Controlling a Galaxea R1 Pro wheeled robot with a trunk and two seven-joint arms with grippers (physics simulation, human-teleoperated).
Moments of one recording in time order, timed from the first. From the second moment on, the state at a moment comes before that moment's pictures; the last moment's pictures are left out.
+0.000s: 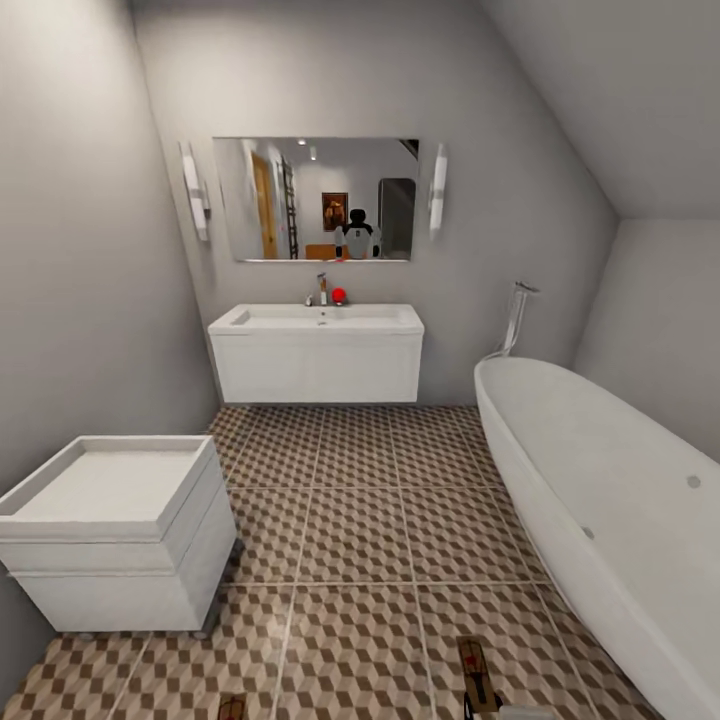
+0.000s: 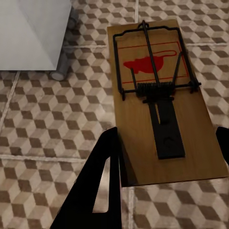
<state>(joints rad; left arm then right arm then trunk) -0.17 -0.02 -0.13 -0.20 0.07 -0.57 0.19 -0.33 0.04 0.25 -0.02 -0.11 -0.80 -0.26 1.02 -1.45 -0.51</state>
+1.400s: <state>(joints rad) -0.17 -0.02 -0.13 -0.20 0.07 -0.57 0.19 -0.33 0.04 0.25 -0.02 -0.11 -0.80 -0.26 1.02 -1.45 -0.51</state>
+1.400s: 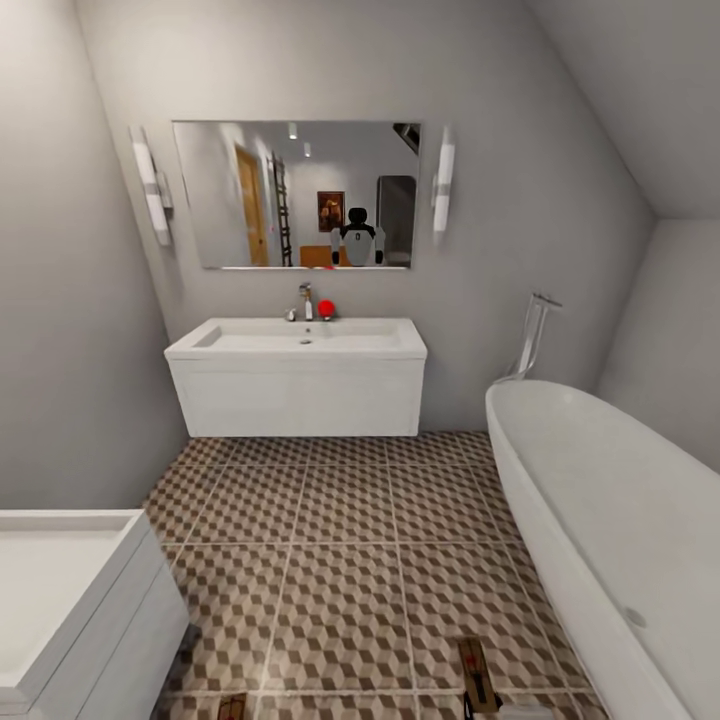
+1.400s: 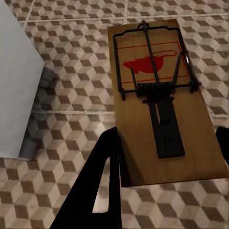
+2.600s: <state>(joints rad) -0.17 -0.02 -0.13 -0.20 0.07 -0.57 0.19 -0.33 0.04 0.25 -0.02 -0.11 -0.79 -0.26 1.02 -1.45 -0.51</state>
